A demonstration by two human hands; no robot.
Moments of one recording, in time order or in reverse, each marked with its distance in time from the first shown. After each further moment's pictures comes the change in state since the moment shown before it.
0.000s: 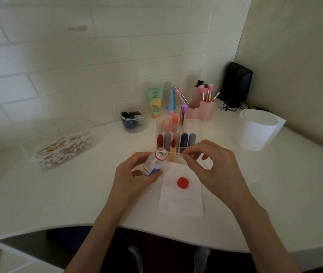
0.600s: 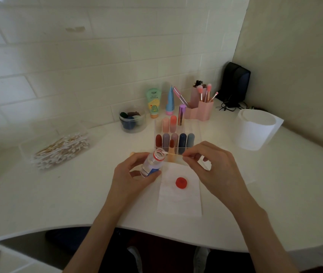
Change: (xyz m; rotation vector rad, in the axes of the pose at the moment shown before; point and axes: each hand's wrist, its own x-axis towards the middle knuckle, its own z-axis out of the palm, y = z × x) left_hand -0.001 0.002 0.000 -0.007 -0.002 -0.025; right_hand -0.003 0.006 0.000 -0.043 -0.004 -0.017
